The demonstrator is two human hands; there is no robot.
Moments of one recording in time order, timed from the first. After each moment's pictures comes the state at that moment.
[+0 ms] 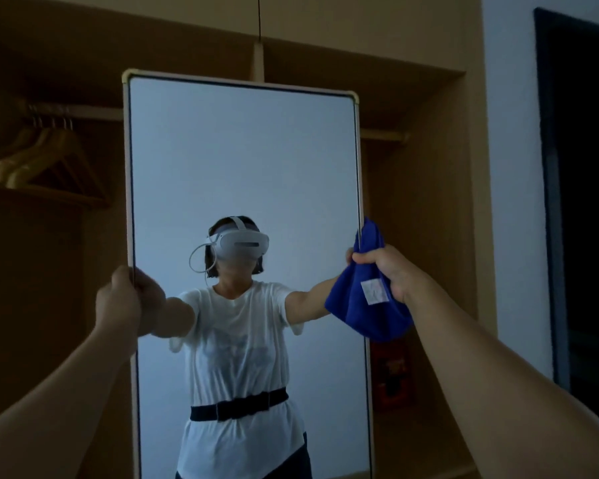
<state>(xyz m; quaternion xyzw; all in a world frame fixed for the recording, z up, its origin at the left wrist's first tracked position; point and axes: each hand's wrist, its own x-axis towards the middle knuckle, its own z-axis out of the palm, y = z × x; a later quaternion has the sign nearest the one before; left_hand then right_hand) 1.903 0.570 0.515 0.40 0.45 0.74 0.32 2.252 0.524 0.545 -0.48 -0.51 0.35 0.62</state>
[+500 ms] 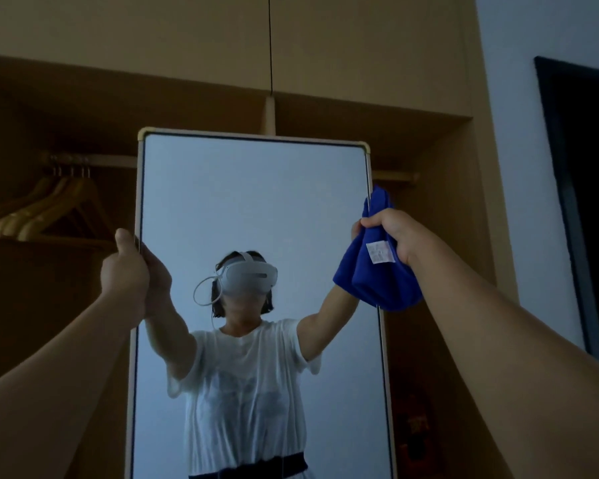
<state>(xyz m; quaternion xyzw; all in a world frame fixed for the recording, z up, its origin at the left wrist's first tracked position) 1.910 0.594 0.617 0.41 0.41 0.79 0.22 2.243 0.530 0.672 -0.47 -0.52 0.30 0.64</state>
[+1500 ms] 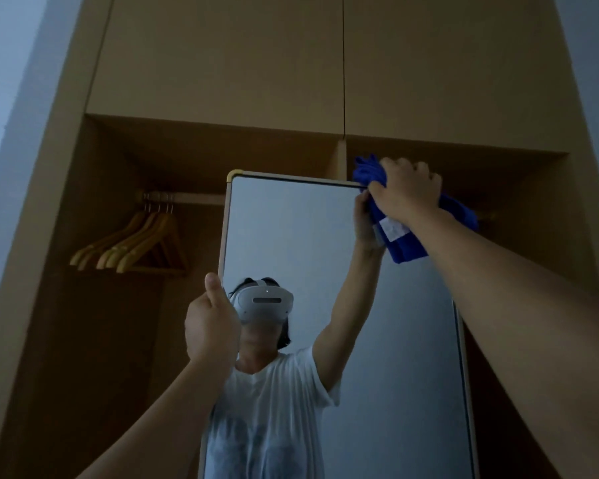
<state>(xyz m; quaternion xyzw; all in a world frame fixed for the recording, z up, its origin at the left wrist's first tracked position) 1.904 0.600 0.601 0.43 0.38 0.81 0.09 2.150 0.567 0.786 -0.57 -0.54 -0.42 0.46</state>
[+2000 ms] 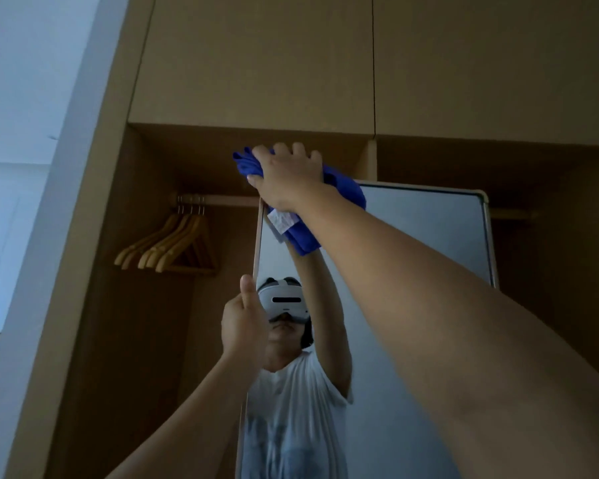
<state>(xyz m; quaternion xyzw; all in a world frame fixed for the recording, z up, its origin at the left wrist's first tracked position) 1.896 0.604 0.602 0.45 0.32 0.80 0.22 1.959 0.553 0.795 -0.44 -0.70 -0.45 0.34</state>
